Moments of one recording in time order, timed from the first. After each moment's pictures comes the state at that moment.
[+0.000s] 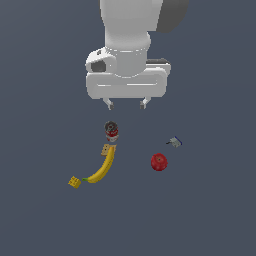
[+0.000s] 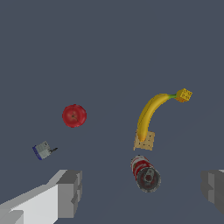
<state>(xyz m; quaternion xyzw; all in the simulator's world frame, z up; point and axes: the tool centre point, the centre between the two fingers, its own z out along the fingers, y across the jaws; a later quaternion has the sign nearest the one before) 0.010 -0.003 0.345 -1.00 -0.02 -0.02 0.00</state>
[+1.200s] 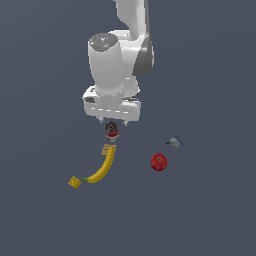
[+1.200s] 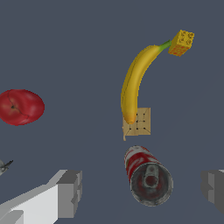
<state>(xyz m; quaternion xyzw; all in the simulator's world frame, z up) -0.042 -0.057 0.210 -1.00 0.09 -0.01 0.00</state>
